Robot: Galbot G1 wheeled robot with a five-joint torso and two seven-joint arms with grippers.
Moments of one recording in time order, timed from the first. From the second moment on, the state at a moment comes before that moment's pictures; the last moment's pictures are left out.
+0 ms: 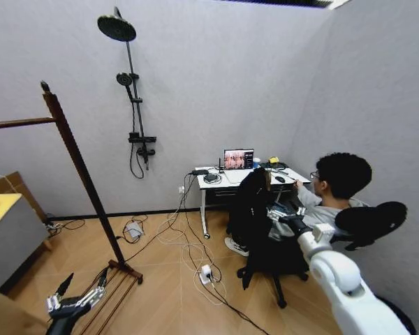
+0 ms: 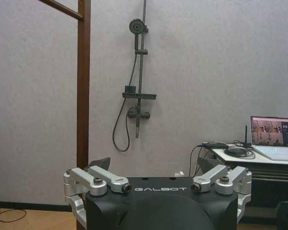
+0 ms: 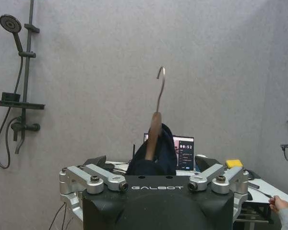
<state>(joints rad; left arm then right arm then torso) 1.83 -1.30 -0.87 -2.29 -0.49 -0.05 0.04 -0.95 0.91 0.66 1.85 0.57 -0.31 0.03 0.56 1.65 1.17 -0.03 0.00</state>
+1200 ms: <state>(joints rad) 1.83 -1.30 -0.87 -2.29 -0.49 -0.05 0.04 -0.40 0.93 0.35 1.22 0.49 -0.04 -0.22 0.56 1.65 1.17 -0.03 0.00</state>
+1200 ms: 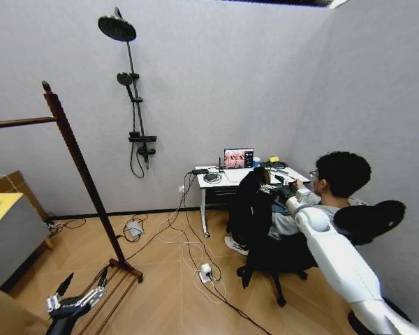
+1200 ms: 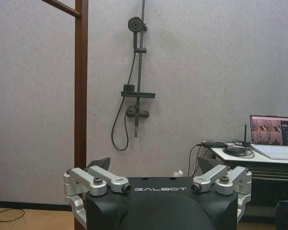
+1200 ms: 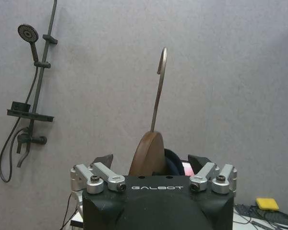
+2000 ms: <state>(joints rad) 1.83 -1.30 -0.87 -2.29 -0.49 -0.05 0.04 -0.38 0.93 0.35 1.22 0.50 -0.05 -0.17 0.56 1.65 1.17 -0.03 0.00</state>
